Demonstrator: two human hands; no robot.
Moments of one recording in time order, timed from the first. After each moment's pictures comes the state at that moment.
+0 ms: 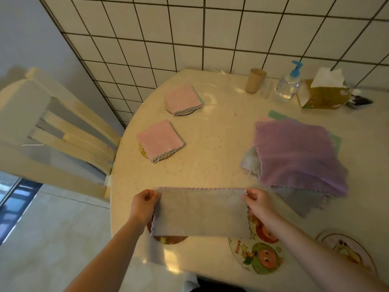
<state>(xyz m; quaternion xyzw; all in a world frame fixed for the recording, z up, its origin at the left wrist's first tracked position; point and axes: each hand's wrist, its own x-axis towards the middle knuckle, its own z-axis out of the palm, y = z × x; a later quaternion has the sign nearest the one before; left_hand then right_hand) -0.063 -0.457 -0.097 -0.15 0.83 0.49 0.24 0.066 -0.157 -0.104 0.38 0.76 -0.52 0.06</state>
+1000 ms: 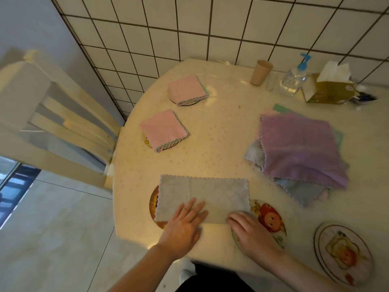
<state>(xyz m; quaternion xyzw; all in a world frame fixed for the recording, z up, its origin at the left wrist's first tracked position) 0.035 -0.439 -0.134 0.47 0.87 0.06 0.13 0.152 -0.213 -0.120 -0.08 0.98 -0.14 0.07</state>
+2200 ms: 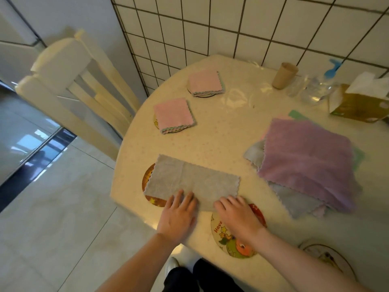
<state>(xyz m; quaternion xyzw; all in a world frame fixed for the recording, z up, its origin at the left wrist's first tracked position) 0.094 -0.380 -0.120 0.28 0.95 -0.02 0.15 0.122 -0.173 -0.099 -0.23 0.97 -0.06 0.07</state>
